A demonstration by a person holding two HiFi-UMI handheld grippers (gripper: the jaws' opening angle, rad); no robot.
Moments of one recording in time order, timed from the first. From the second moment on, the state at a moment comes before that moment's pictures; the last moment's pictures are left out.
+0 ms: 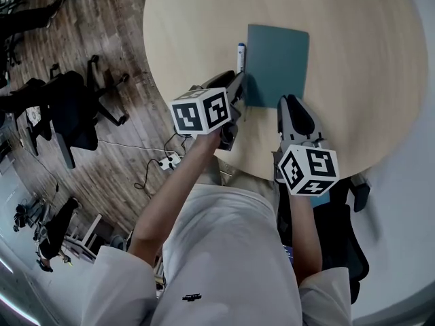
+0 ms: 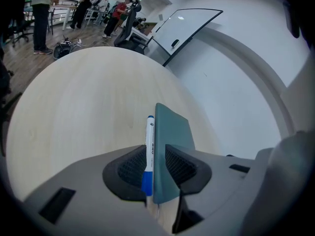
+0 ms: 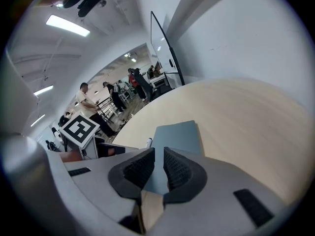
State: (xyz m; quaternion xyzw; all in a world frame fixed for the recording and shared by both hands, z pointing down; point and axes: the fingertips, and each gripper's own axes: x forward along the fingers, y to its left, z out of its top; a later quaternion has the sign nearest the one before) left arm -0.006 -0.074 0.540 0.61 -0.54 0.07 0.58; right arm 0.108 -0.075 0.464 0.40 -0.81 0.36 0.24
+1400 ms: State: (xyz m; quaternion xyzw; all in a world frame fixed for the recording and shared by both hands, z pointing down) left arm -0.044 0.144 0.248 0.81 -0.49 0.13 0.30; right arm 0.062 0.122 0.246 0.47 -0.84 0.23 0.18
